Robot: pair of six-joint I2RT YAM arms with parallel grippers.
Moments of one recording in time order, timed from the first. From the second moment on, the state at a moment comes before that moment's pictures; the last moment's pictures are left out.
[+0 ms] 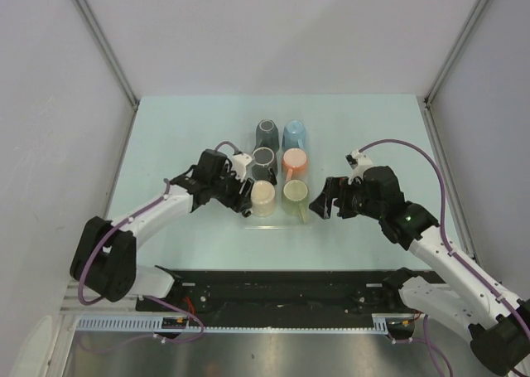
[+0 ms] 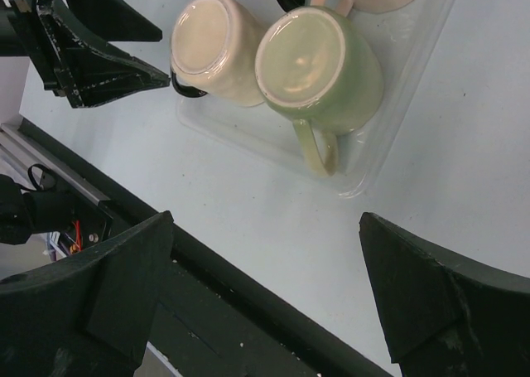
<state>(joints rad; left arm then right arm) -0.47 1.35 0.81 -0.32 0.32 0.08 0.56 0.86 0.74 -0.43 -0.22 0.49</state>
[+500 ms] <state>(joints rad) -0.53 1.48 0.91 -0.39 0.29 0.18 0.56 0.86 0.74 -0.46 -0.22 0.48</state>
